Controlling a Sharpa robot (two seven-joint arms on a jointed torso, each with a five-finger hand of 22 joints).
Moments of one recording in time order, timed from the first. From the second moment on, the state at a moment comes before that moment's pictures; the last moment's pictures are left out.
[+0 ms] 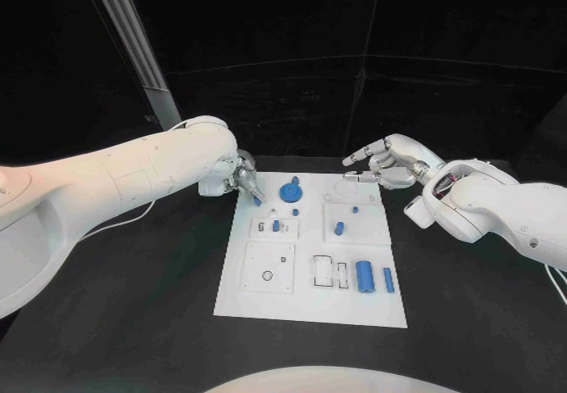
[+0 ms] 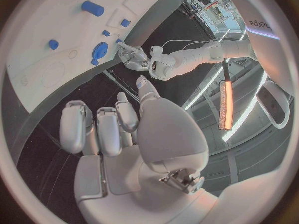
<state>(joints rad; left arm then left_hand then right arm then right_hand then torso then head) 1.38 -0.44 -0.15 0.89 -0.98 0.42 -0.45 1.32 0.08 0.26 0.13 0.07 0.84 0.06 0.65 0.44 1.28 -0.02 1.19 0.99 1.47 -0.08 1.57 1.31 0.05 1.45 0.03 1.38 1.27 1.29 -0.85 -0.10 1.48 -0.86 -0.32 0.20 1.35 0.01 -0.09 0.11 0.29 0.90 0.16 0.10 0.07 1.35 0.08 1.21 1.27 1.46 0.01 1.40 1.29 0.05 1.36 0.11 1.41 1.28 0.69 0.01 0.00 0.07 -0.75</state>
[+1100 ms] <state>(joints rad) 1.35 -0.71 -0.15 1.36 -1.00 0.09 -0.42 1.20 -0.04 0.52 0.11 0.06 0.85 0.06 0.70 0.46 1.31 -0.02 1.20 1.00 1.47 -0.08 1.57 1.31 0.05 1.46 0.03 1.38 1.30 1.29 -0.85 -0.10 1.48 -0.86 -0.31 0.20 1.35 0.01 -0.09 0.10 0.30 0.90 0.16 0.10 0.07 1.35 0.08 1.21 1.27 1.46 0.01 1.40 1.29 0.05 1.36 0.11 1.41 1.28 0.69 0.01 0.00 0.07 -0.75</state>
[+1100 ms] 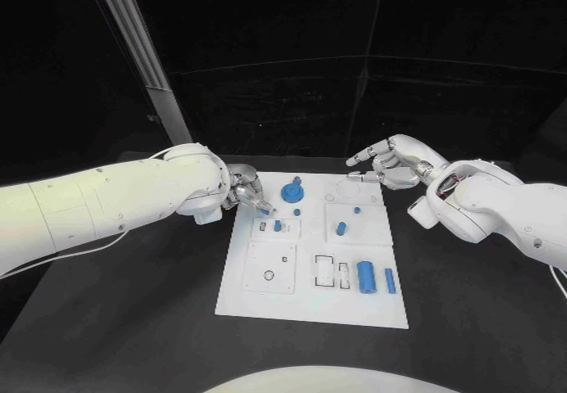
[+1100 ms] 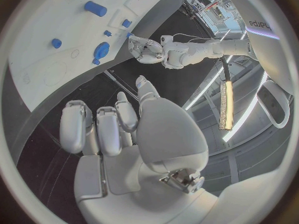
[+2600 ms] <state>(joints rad) 1.33 -0.73 -0.15 1.41 -1.07 0.15 -0.47 1.19 -0.05 0.55 0.09 0.06 0.86 0.06 0.71 0.46 1.32 -0.02 1.20 1.00 1.47 -0.08 1.57 1.31 0.05 1.46 0.03 1.38 1.30 1.29 -0.85 -0.10 1.48 -0.85 -0.30 0.20 1.35 0.01 -0.09 0.11 0.30 0.90 0.16 0.10 0.07 1.35 0.08 1.21 1.27 1.46 0.01 1.40 1.29 0.05 1.36 0.11 1.41 1.28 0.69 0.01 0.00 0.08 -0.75</state>
